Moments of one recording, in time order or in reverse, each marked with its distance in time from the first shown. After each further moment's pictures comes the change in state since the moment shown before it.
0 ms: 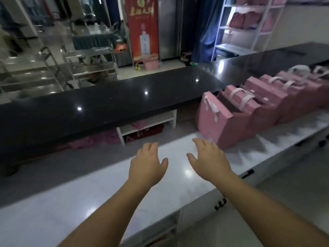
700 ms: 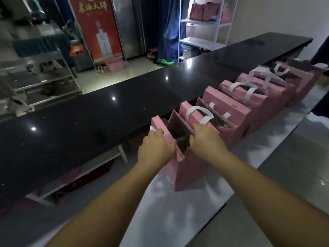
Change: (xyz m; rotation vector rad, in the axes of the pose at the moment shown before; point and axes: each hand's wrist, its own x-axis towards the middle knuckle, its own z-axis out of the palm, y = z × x) left_hand 0.279 0.241 0.082 -0.095 -0.021 0.076; right_hand 0.244 0.217 -0.068 0.094 0.099 0.173
